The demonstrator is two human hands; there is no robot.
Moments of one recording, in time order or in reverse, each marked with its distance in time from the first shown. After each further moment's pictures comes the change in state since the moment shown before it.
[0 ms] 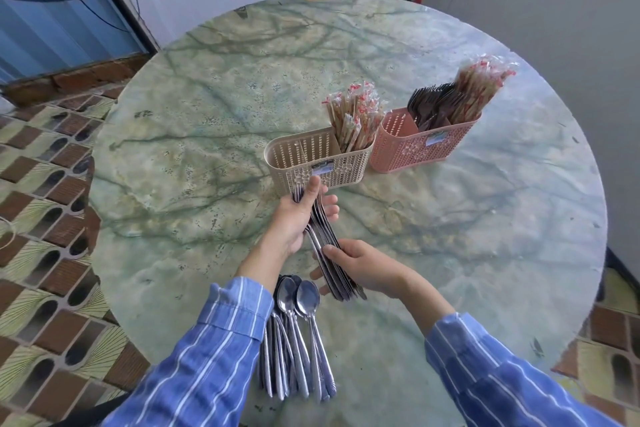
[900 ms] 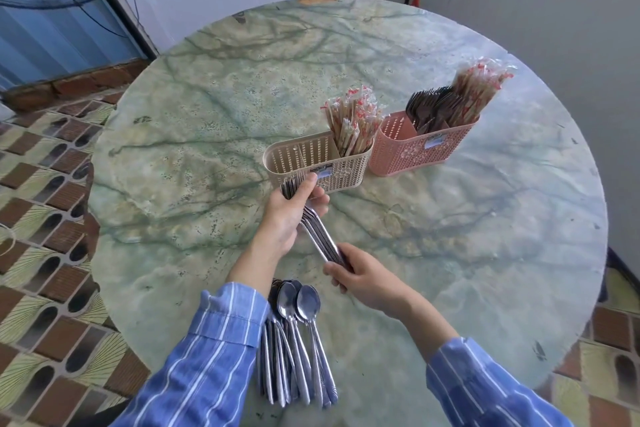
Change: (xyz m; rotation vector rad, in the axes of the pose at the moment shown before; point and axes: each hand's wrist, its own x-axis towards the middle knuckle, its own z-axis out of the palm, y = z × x) left_hand -0.002 0.018 -0.004 -0.001 0.034 0.081; right_hand -0.007 0.017 0.008 -0.155 0.186 -0.170
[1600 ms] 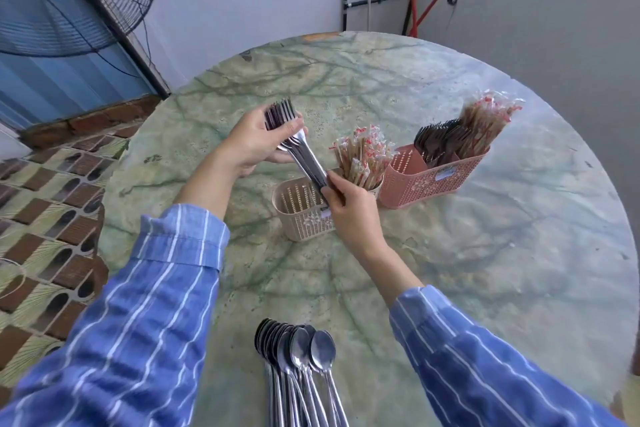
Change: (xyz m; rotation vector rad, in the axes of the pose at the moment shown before) left_hand 0.072 0.157 -0.006 0.536 -0.225 0.330; right_hand 0.107 -0.089 -0.028 -0.132 0.668 -0.350
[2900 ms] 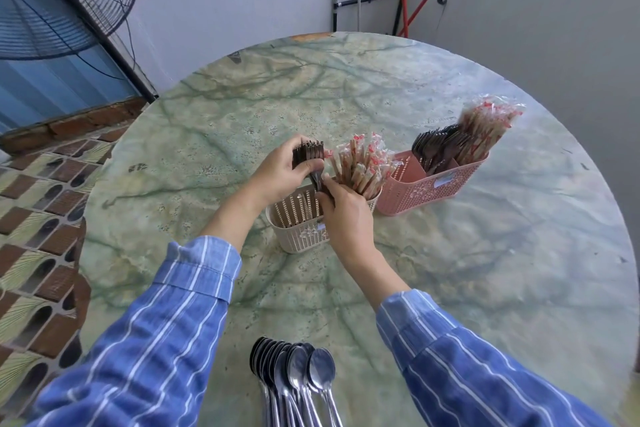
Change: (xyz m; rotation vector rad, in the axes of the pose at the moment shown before) left_hand 0.021 -0.050 0.025 0.301 -0.108 0.143; right_hand 0.024 0.020 0.023 -0.328 0.123 -0.101
